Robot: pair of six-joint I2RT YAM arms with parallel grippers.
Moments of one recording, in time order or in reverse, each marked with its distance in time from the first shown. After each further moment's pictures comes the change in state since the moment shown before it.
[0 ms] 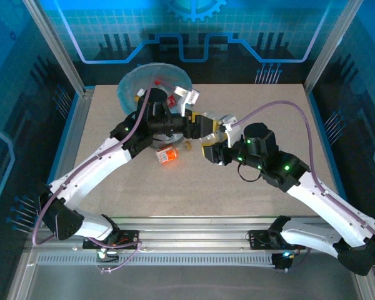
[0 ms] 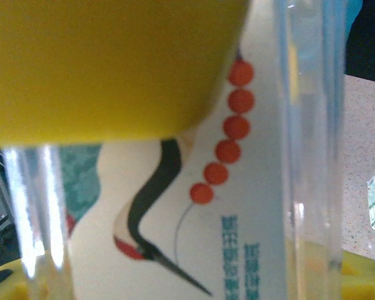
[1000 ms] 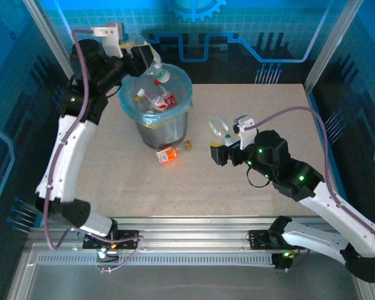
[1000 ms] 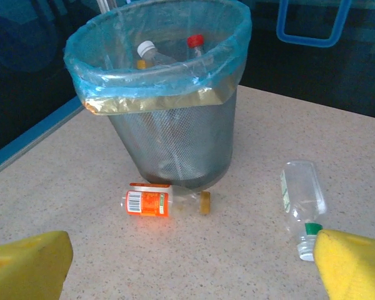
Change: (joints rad) left arm 0.455 0.113 0.507 -0.207 -0.381 0.269; right arm 0.045 -0.114 0.002 -0.095 0.287 0.008
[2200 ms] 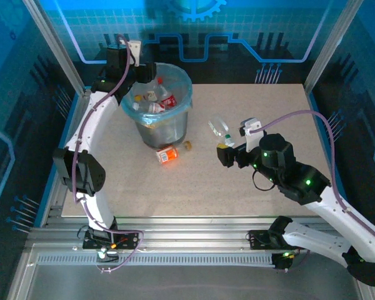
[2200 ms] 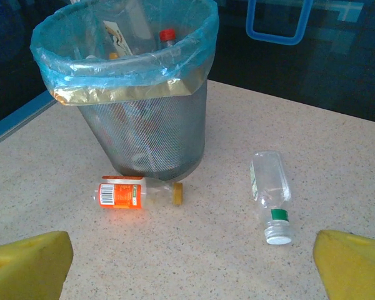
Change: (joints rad) left arm 0.057 0.320 0.016 -0.055 -0.165 0.225; right arm 0.000 -0.047 -0.003 -0.068 0.077 -0.023
